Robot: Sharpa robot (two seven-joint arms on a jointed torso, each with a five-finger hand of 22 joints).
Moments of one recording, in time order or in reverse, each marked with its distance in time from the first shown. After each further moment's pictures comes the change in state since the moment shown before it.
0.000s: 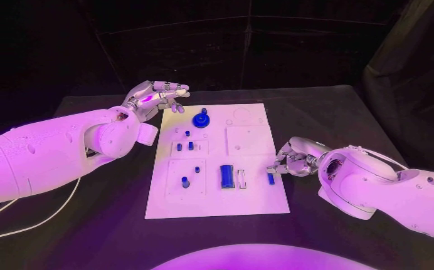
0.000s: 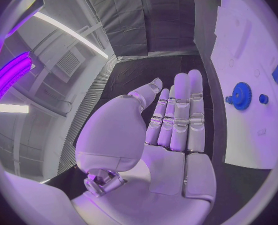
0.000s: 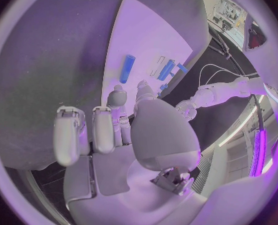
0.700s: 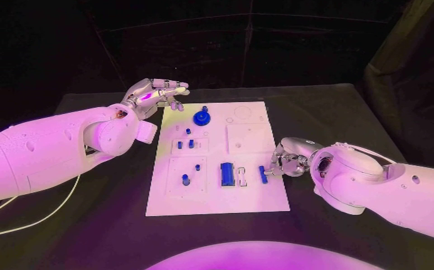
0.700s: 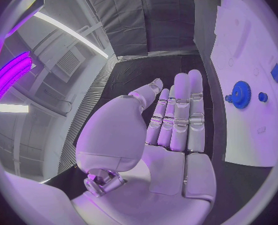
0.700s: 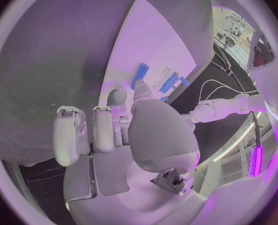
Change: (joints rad) left arm 0.000 -0.005 -0.001 0.001 0.000 0.003 -0.001; left_hand 0.004 0.004 0.000 0.000 0.000 0.000 0.000 0.000 0.000 0.000 0.000 0.000 0.000 0.000 0.000 0.000 -0.001 0.000 0.000 0.000 0.000 -0.001; right arm -0.003 0.058 0.000 -0.038 -0.127 0.099 -0.023; right_hand 0.056 0.004 -0.015 -0.023 0.017 0.000 0.000 0.010 0.018 -0.006 -0.006 -0.023 -0.006 0.000 0.000 -0.009 -0.013 0.000 0.000 0.000 -0.004 0.000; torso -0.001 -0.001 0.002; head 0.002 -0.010
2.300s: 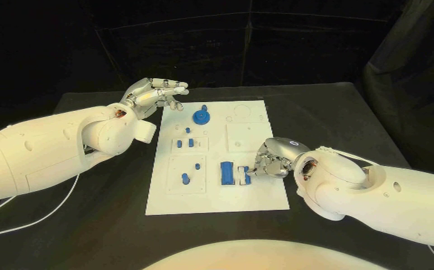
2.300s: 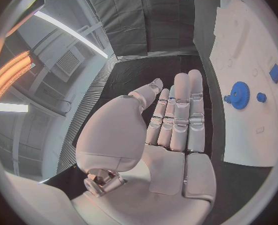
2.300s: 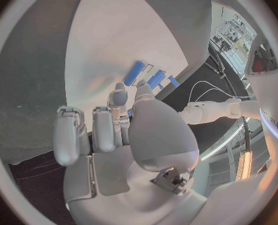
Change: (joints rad) left arm -0.001 -0.002 -0.001 0.000 0.000 0.009 -0.008; left_hand 0.000 0.000 0.000 0.000 0.000 0.000 0.000 0.000 0.000 0.000 0.000 0.000 0.000 0.000 0.000 0.000 -0.001 0.000 0.000 0.000 0.000 0.000; right arm -0.024 0.075 -0.001 0.025 -0.074 -0.082 -0.009; right_hand -0.023 0.014 -0.058 0.030 0.033 0.014 -0.014 0.039 0.046 0.004 -0.007 0.005 0.023 0.000 0.000 -0.009 0.006 0.000 0.000 0.000 -0.004 0.000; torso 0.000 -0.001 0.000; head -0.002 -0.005
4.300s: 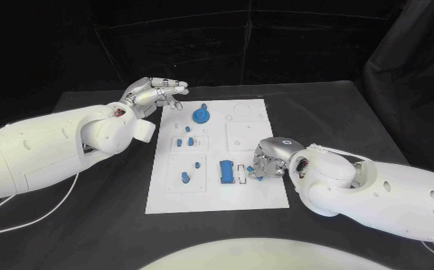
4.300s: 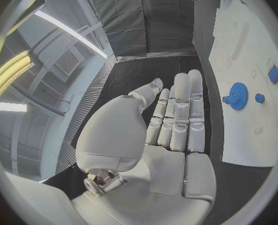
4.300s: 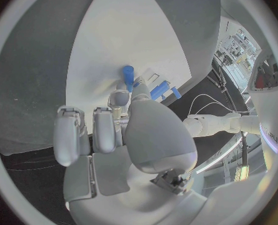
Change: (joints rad) left arm 0.000 -0.001 -0.001 -0.001 0.000 0.009 -0.011; left_hand 0.000 0.000 -0.003 -0.003 0.000 0.000 0.000 0.000 0.000 -0.004 0.004 0.004 -0.001 0.000 0.000 0.000 -0.002 0.000 0.000 0.000 -0.004 -0.001; right arm 0.000 0.037 0.000 -0.032 -0.106 0.103 -0.019; right_hand 0.087 0.011 -0.019 -0.059 -0.047 0.007 -0.009 0.039 0.060 0.000 -0.012 -0.037 -0.010 0.000 -0.015 -0.008 -0.004 0.000 -0.002 -0.009 -0.014 0.000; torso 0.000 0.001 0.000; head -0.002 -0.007
